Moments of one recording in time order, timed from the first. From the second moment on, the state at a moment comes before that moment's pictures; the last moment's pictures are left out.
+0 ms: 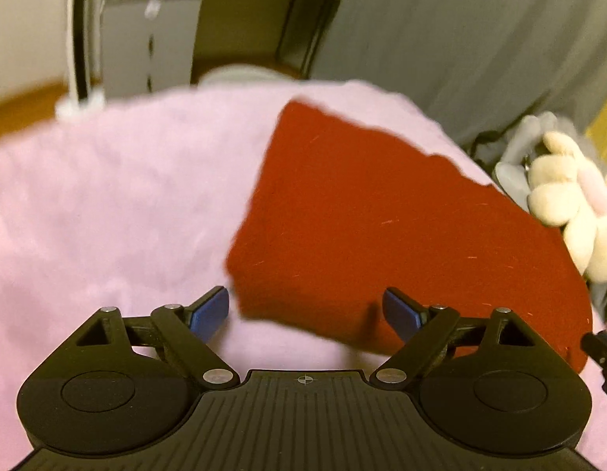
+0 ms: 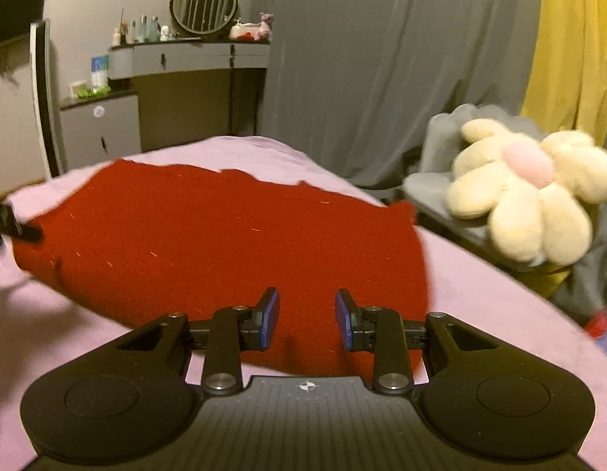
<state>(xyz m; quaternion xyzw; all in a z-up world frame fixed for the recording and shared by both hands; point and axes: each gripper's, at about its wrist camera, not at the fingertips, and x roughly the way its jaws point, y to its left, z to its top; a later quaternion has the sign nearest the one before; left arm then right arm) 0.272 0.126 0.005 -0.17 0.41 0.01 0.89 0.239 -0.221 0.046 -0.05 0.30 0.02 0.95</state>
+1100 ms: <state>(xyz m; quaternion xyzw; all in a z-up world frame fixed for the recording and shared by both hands) 0.340 0.166 -0.038 -0.39 0.40 -0.12 0.82 0.300 -0.128 -0.012 -0.03 0.30 0.08 0.95</state>
